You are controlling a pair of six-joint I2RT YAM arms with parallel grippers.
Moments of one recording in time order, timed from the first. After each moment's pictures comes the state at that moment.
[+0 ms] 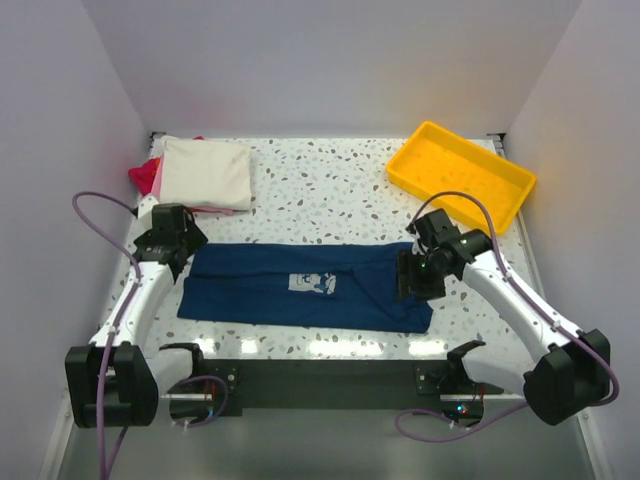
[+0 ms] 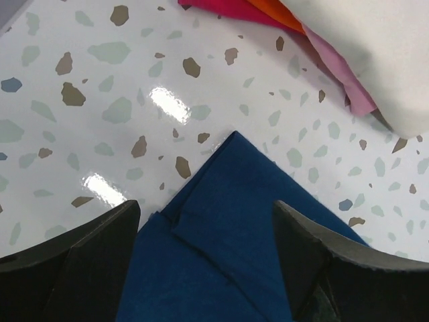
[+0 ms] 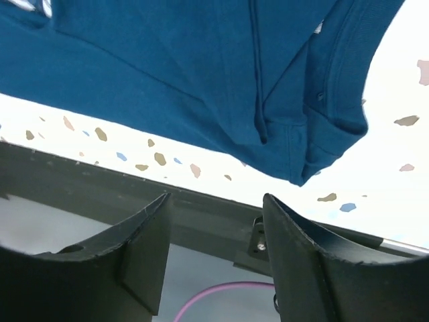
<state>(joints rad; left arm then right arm) 0.04 1.09 0.71 -0.43 -0.37 -0.59 0.41 1.14 0.91 -1.05 -0.17 0.41</state>
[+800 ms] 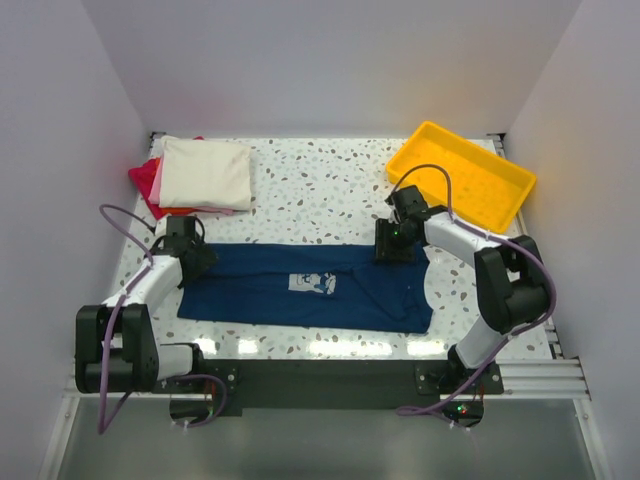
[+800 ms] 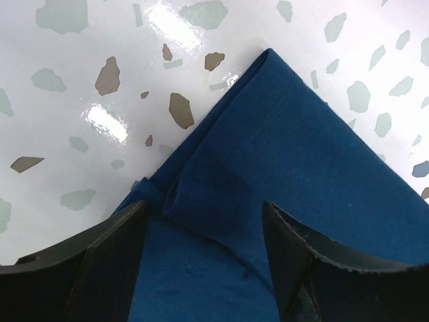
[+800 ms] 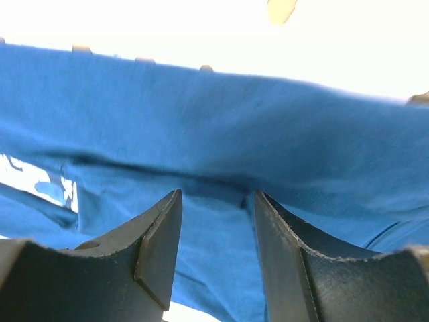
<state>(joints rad) 0.04 1.28 0.62 -0.39 -0.26 -0.64 0.35 1.67 1.02 -0.54 -0.17 0.40</state>
